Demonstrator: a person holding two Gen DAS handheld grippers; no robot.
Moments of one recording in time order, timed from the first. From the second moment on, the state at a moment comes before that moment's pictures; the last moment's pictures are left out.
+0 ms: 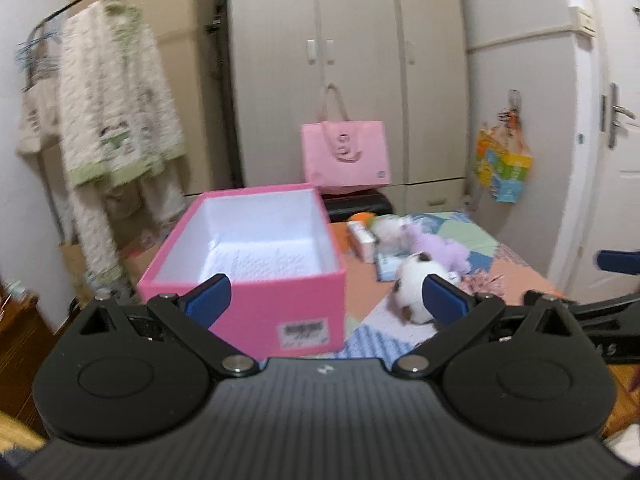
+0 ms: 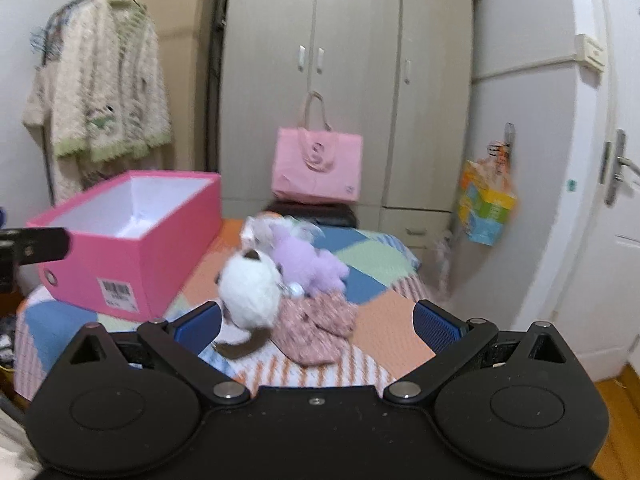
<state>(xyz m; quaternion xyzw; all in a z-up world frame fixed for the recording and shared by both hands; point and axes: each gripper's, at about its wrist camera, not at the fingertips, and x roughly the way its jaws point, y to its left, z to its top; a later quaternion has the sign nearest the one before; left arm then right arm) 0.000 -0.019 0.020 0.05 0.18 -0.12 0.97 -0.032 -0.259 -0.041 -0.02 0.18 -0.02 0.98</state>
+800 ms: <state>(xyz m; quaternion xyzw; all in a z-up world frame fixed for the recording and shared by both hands) 0.115 -0.124 -0.033 0.05 0.26 -0.26 0.93 0.090 -0.277 -0.116 -0.01 0.19 0.13 0.97</state>
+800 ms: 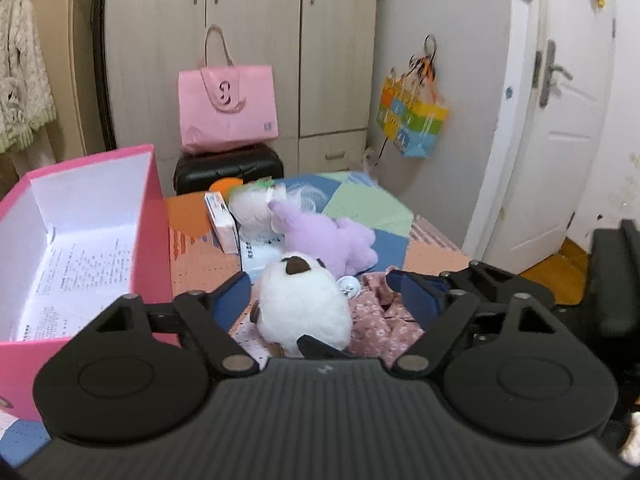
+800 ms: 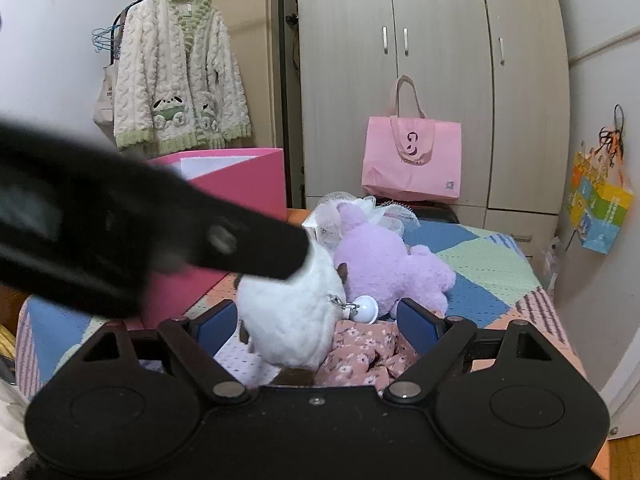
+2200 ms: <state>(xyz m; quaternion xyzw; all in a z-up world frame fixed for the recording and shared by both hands) 0.151 -0.113 -0.062 -0.01 0.32 -0.24 0.92 0.109 -0.259 -0.114 -0.05 0.17 0.19 0.97</state>
